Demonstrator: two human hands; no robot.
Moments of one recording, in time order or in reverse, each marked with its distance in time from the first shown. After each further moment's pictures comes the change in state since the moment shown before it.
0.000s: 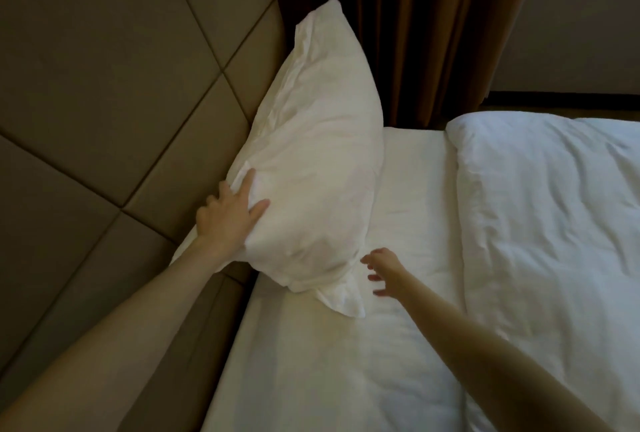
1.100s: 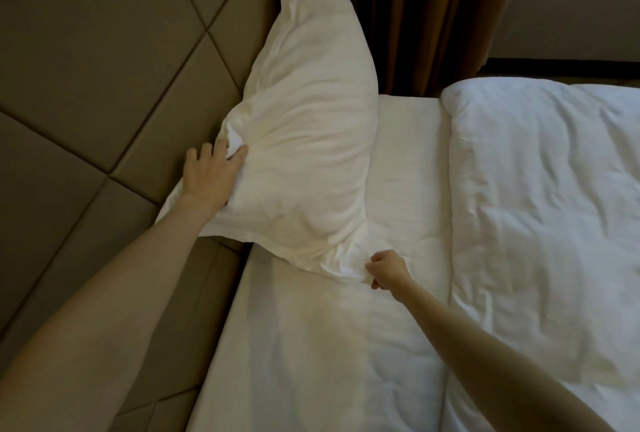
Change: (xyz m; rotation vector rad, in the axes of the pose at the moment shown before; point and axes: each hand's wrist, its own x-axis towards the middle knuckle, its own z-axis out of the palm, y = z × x) left_hand 0.009 -0.014 -0.005 0.416 0.061 0.233; right_hand -0.034 0.060 -0.012 -0.410 0.114 -0.159
